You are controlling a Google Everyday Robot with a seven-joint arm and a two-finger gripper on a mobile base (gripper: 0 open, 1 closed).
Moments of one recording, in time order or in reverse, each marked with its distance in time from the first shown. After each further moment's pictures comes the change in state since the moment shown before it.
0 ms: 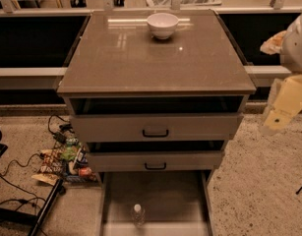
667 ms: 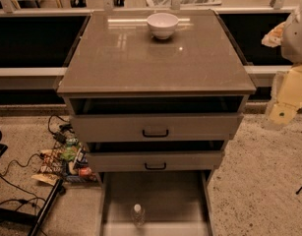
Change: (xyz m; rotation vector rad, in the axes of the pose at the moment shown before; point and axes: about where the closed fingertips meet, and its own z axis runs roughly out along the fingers) arm -0.003 -0.001 -0.015 0.001 0.055 -0.018
